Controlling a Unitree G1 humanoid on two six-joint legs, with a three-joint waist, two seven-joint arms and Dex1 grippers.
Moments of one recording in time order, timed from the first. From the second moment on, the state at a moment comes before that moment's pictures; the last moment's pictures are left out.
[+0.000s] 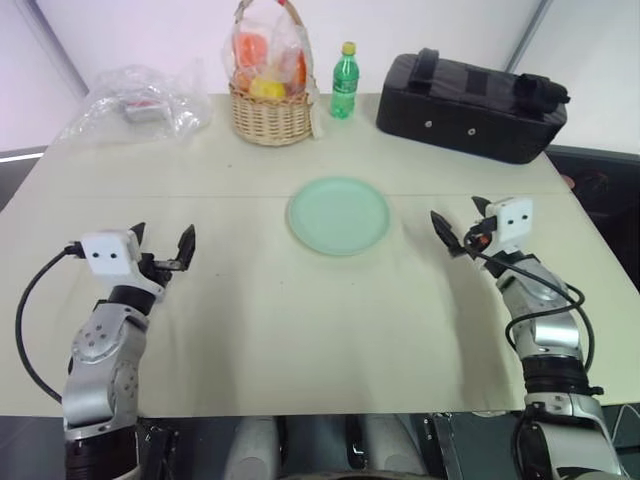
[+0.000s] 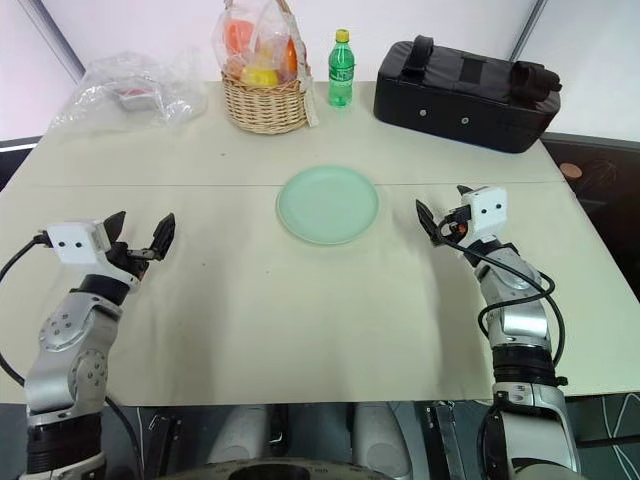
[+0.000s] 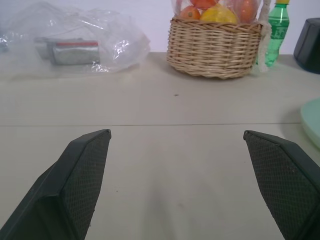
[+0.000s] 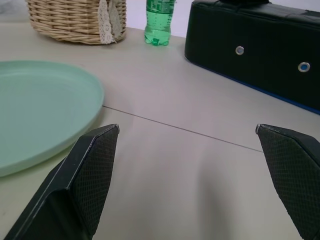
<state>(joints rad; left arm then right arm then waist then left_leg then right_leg) -0.02 0.33 0.35 -0.29 -0.38 0.27 -0.26 -0.36 -0.45 -0.21 0.29 0.24 0.00 0.50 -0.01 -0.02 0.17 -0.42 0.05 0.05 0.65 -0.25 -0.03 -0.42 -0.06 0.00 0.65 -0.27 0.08</state>
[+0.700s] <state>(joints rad) -0.01 0.34 0.35 -0.29 -0.38 0.28 -0.29 -0.36 -0.46 -0.21 0.29 0.24 0.00 0.52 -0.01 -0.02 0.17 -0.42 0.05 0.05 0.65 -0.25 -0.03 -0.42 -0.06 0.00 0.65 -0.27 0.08</state>
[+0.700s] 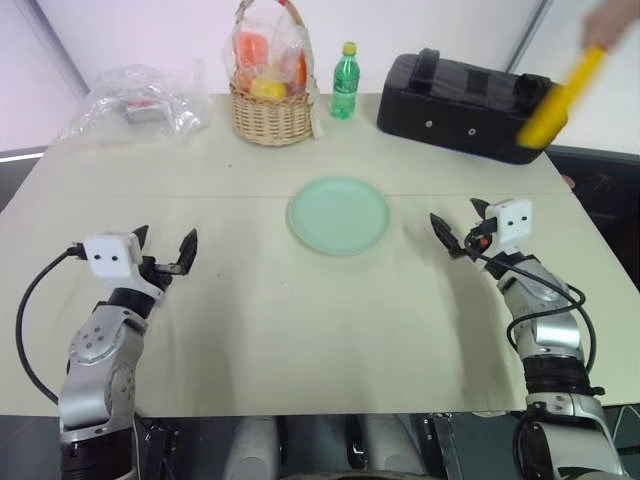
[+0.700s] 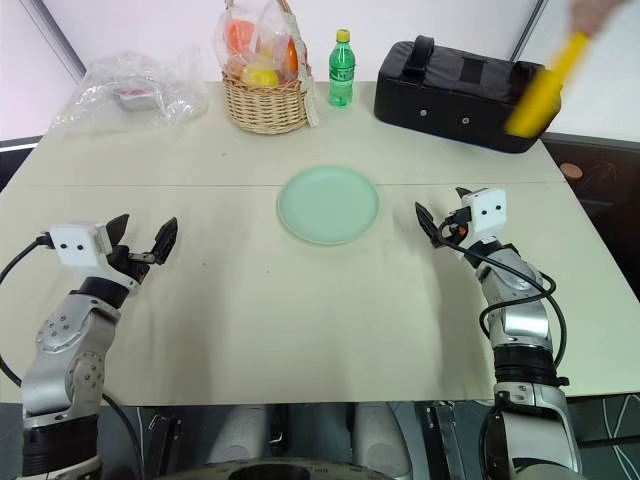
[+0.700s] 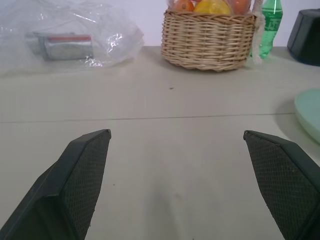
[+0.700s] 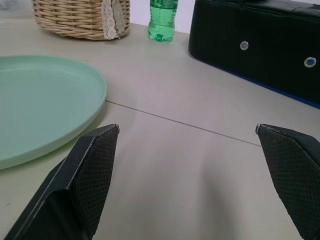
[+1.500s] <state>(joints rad) -0.03 0.47 0.34 -0.33 -0.50 0.38 -0.43 -0.36 -0.45 -0.21 0.30 0.24 0.00 0.51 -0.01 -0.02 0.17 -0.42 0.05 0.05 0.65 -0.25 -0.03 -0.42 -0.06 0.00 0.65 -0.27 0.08</state>
